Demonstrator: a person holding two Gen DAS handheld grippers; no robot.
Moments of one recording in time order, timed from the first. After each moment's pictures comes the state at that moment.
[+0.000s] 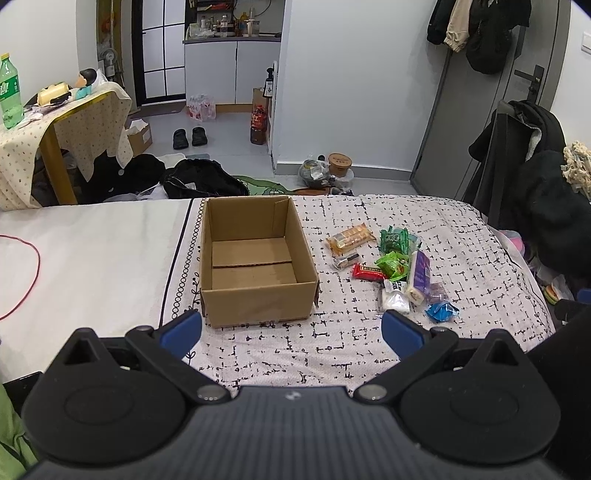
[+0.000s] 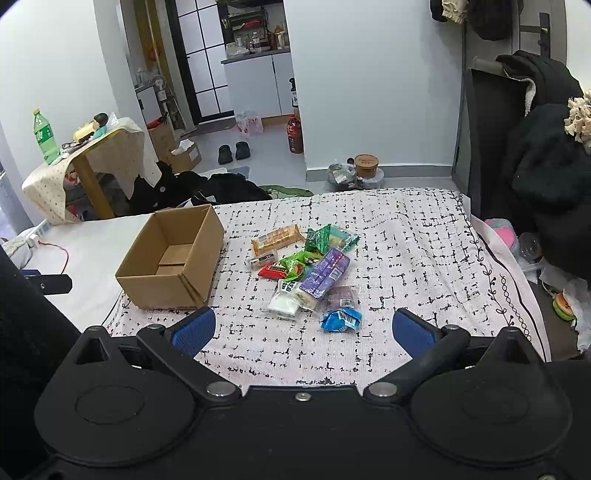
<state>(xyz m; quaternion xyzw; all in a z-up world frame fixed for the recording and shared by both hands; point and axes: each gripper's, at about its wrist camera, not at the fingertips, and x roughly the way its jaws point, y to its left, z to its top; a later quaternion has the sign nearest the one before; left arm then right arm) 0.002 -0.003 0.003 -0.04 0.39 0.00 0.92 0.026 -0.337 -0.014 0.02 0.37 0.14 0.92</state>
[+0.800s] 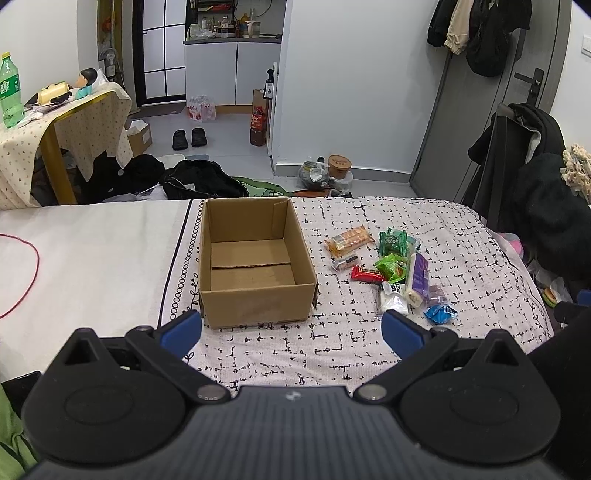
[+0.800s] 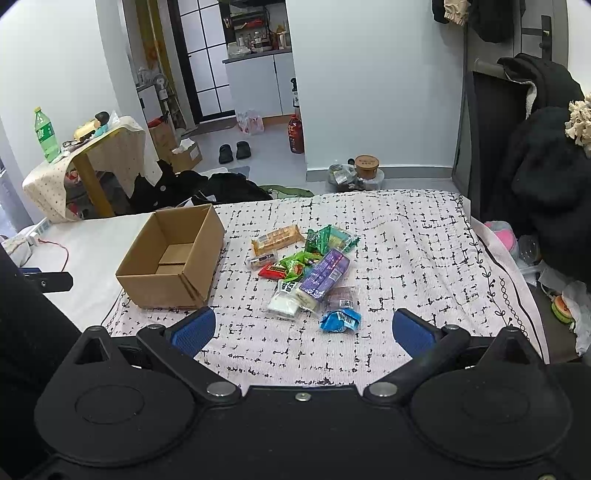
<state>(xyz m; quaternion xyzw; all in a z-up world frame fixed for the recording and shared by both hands) 0.000 -0.002 0.001 -0.05 0.38 0.00 0.92 0.026 -0.337 -0.011 0.02 0.37 0.14 0.92</state>
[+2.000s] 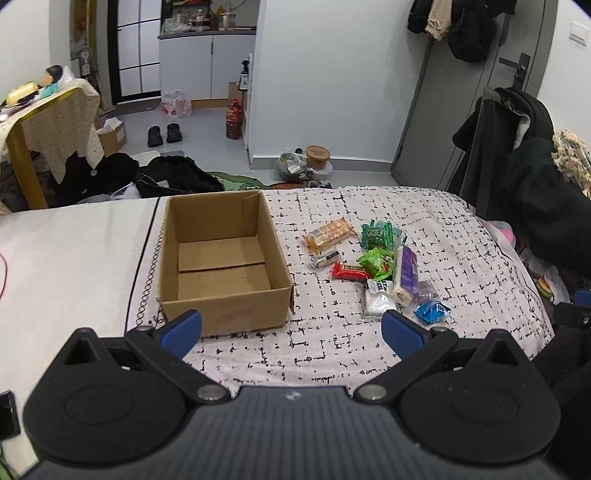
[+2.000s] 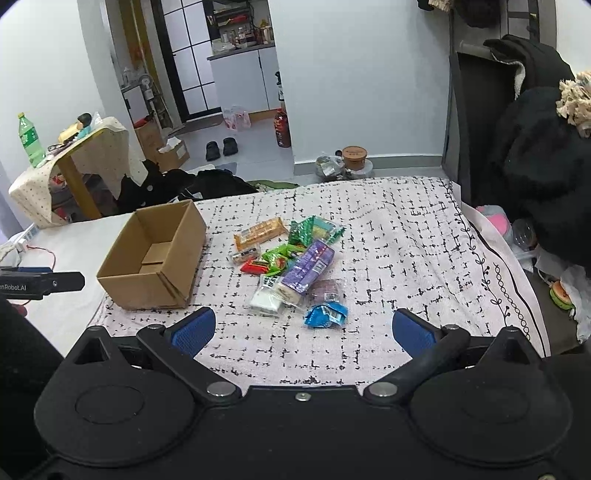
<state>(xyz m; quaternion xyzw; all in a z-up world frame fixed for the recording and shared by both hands) 0.039 -0.019 -0.027 -0.04 0.39 -0.04 0.92 0.041 -0.349 -0.033 0.03 0.38 0.12 0.92</state>
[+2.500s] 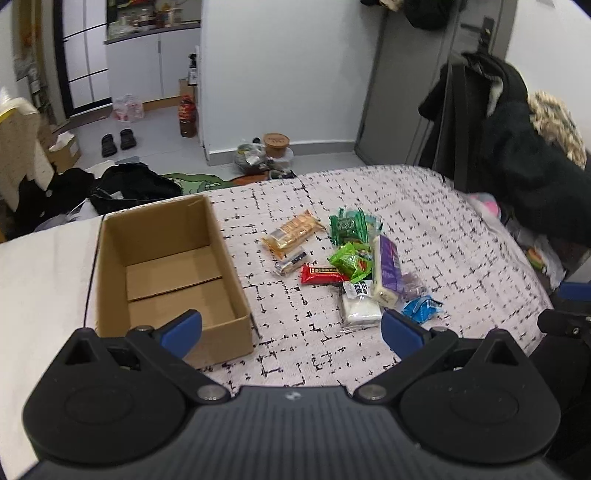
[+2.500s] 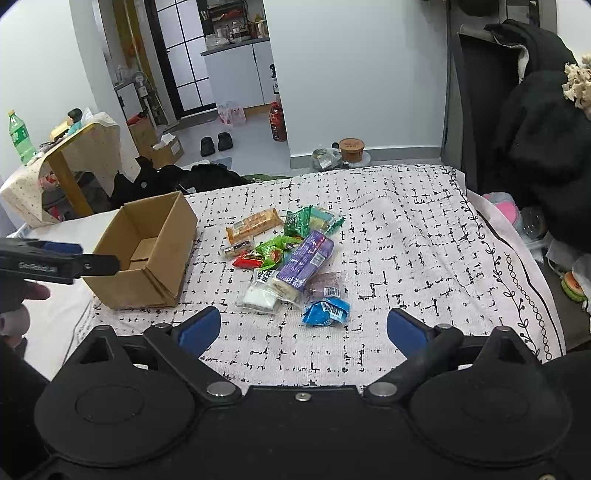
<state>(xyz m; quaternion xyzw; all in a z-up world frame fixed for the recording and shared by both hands) 0.101 -0.050 -0.058 0.00 0.41 -0.11 0.91 0.057 -0.341 -0.062 0.03 0.39 0.11 0.92</state>
